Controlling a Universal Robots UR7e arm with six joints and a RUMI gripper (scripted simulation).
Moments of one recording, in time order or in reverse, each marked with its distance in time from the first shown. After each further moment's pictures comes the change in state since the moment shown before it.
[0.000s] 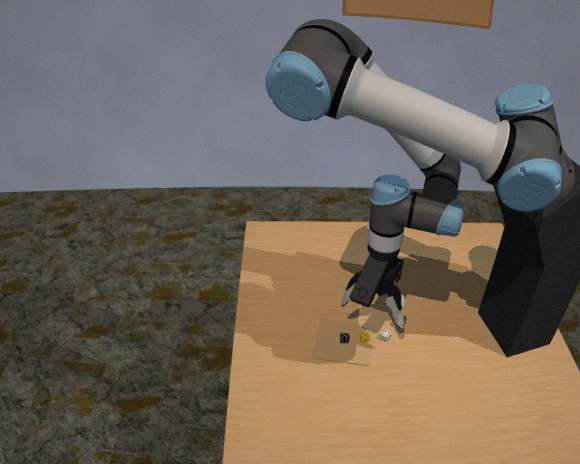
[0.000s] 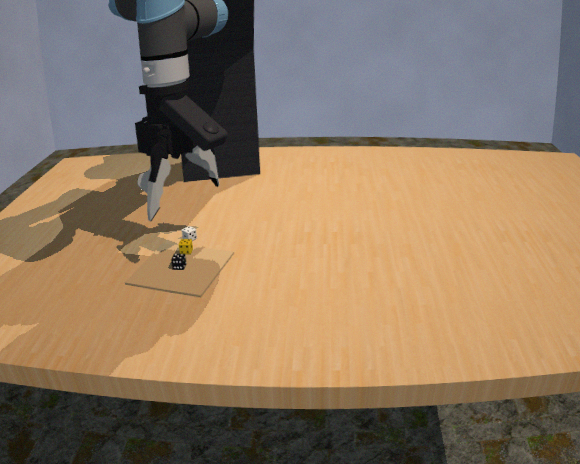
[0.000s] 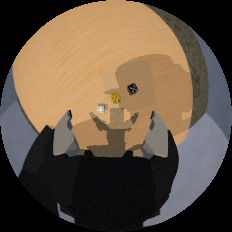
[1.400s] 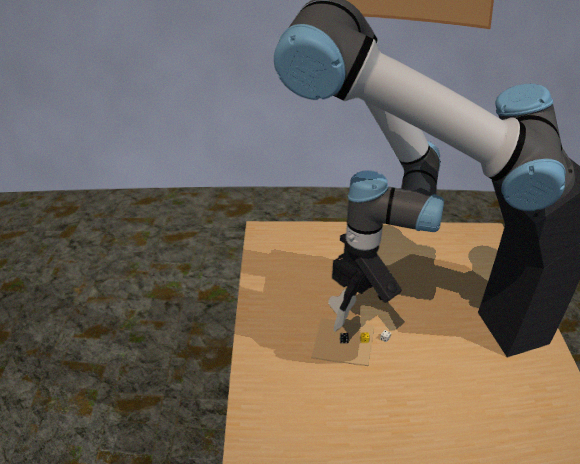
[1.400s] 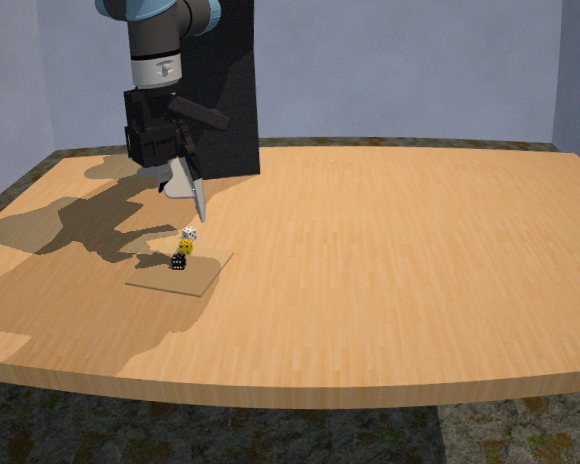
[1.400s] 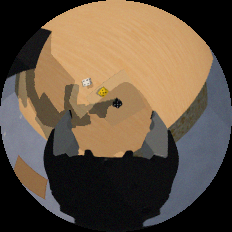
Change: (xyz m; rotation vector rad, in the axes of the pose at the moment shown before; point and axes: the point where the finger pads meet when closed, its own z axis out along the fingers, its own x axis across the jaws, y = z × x) arm 0.024 -0.015 -0.008 -0.002 0.001 -1.273
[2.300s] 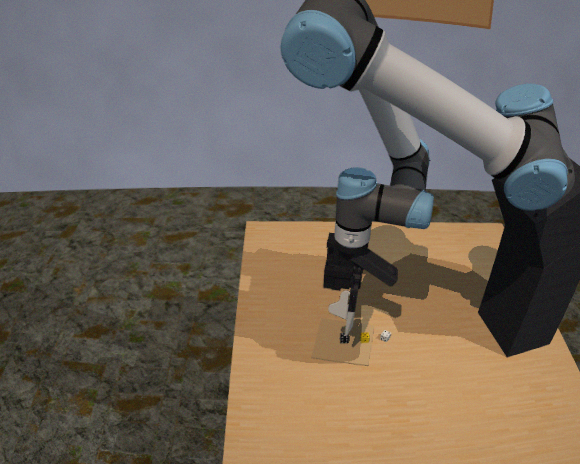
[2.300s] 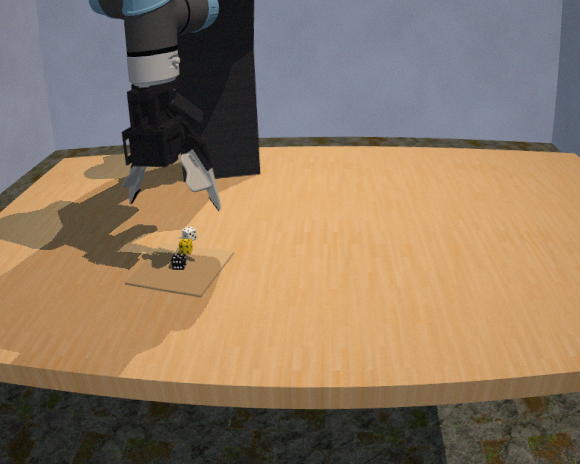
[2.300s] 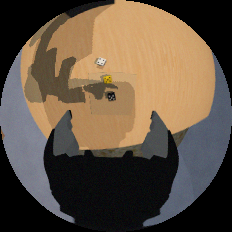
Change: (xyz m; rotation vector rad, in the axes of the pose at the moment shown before) arm 0.011 0.018 -0.009 -0.006 -0.003 -0.652
